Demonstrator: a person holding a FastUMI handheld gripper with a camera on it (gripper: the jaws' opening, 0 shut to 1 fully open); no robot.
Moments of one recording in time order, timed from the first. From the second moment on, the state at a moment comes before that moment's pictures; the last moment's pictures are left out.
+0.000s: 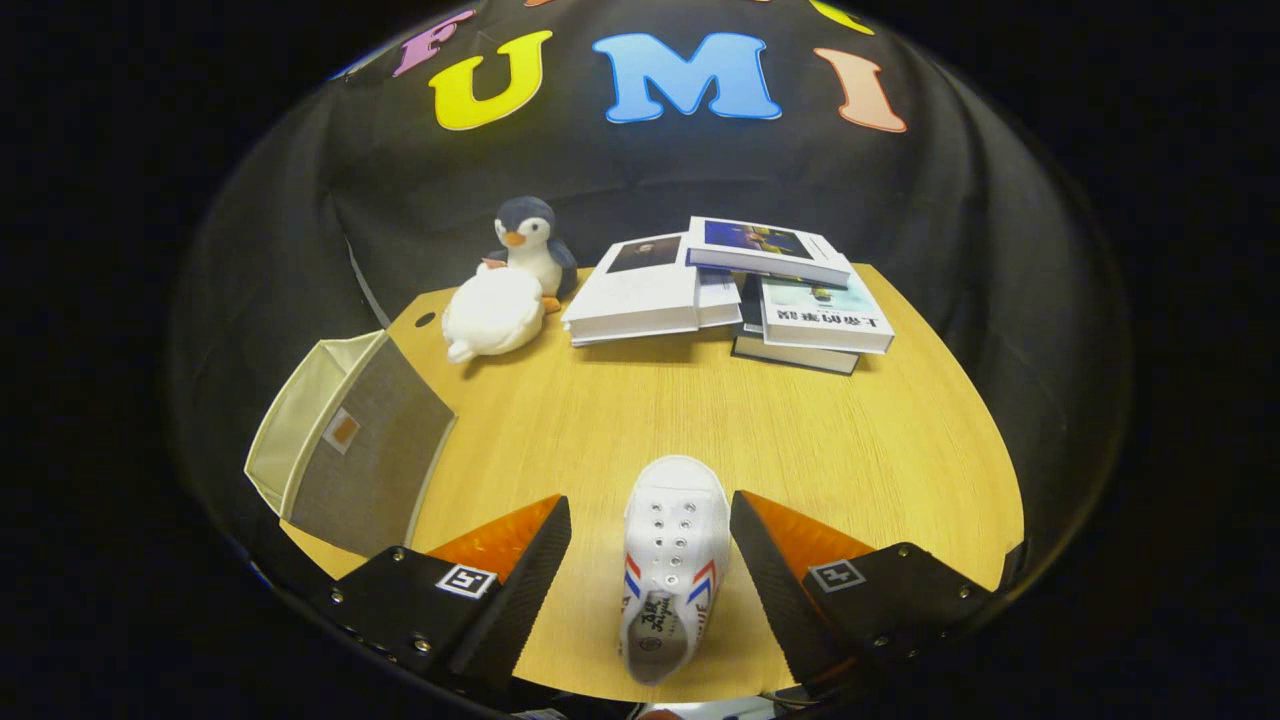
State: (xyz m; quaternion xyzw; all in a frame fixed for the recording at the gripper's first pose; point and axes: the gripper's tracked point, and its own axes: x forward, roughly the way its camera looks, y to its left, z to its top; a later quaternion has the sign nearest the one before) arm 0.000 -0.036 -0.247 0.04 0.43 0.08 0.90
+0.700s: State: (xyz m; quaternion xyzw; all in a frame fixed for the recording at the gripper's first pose) arm -0.039 -0.072 -0.326 0.01 0.50 0.07 0.86
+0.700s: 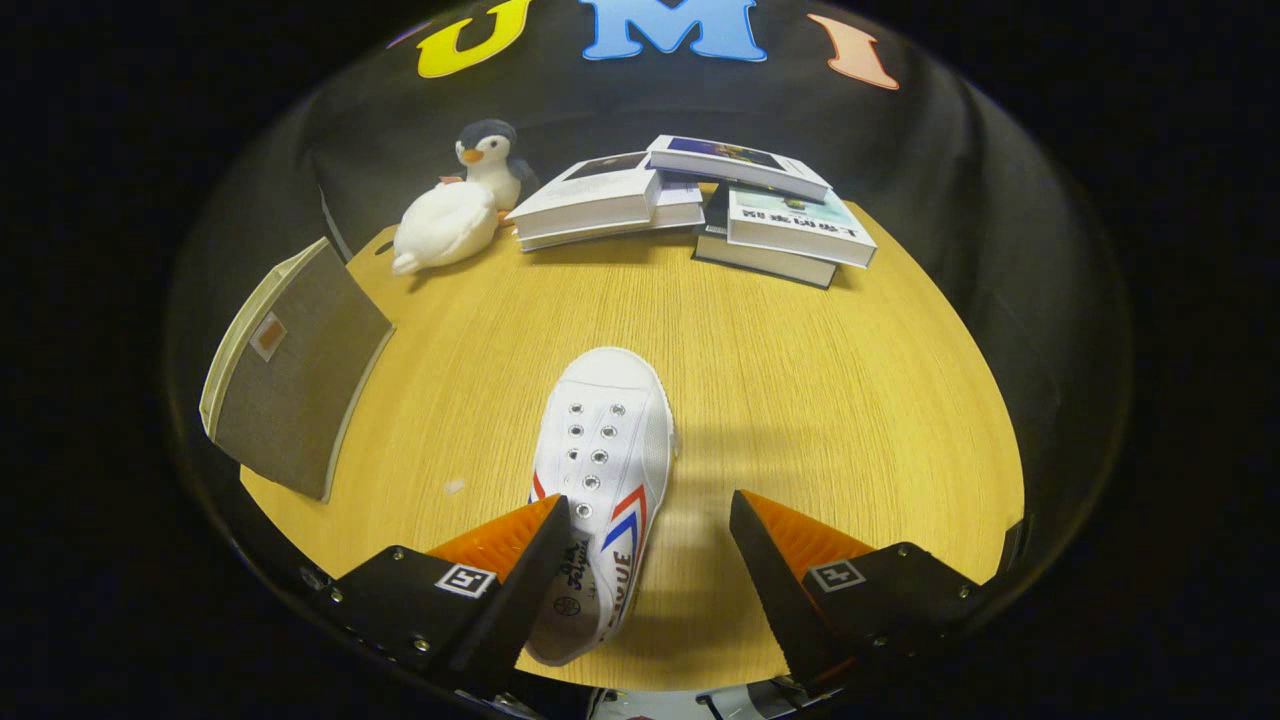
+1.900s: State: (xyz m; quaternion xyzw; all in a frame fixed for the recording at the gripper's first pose) arm -0.054 -0.057 -0.354 0.05 0.54 0.01 0.84
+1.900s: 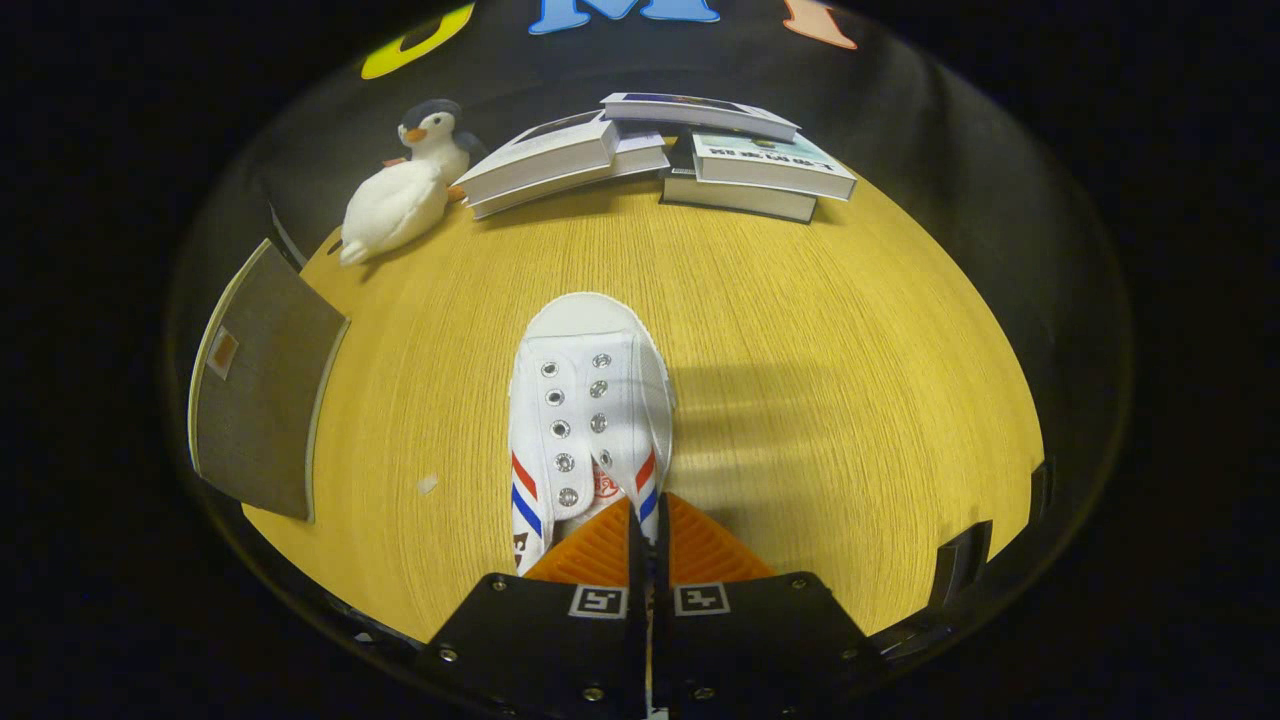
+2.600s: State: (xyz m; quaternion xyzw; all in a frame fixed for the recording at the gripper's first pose) arm -0.026 -0.017 -0.267 0.14 0.52 0.03 0.84
